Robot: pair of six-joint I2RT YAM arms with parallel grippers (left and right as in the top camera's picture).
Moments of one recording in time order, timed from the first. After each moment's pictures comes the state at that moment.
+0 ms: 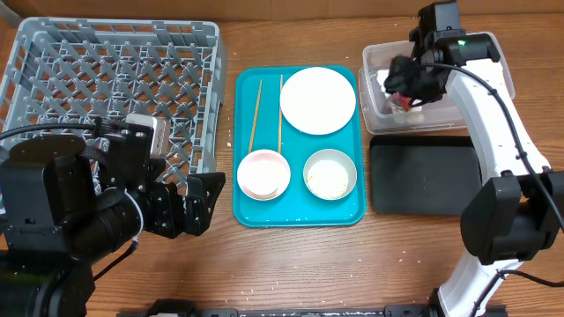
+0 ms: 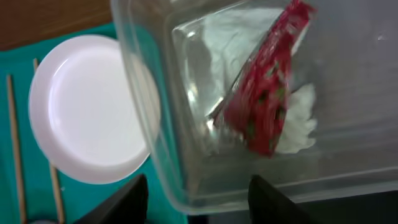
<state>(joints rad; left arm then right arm) -0.07 1.07 1.80 -1.50 0.41 -0.07 0.10 1.96 1.82 -1.06 -0.11 0.30</state>
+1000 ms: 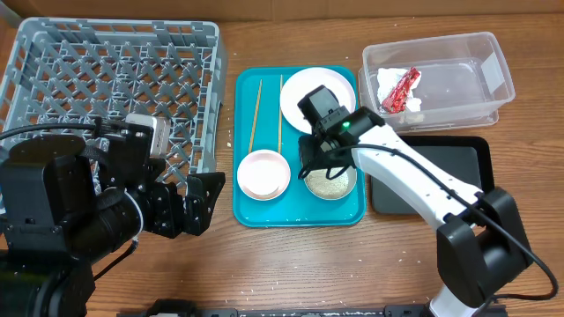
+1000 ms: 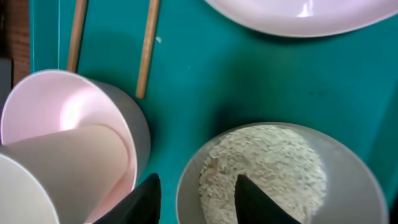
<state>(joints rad) -0.07 1.07 1.80 -1.50 0.41 -0.07 0.60 1.83 1.38 -0.81 -0.09 0.45</state>
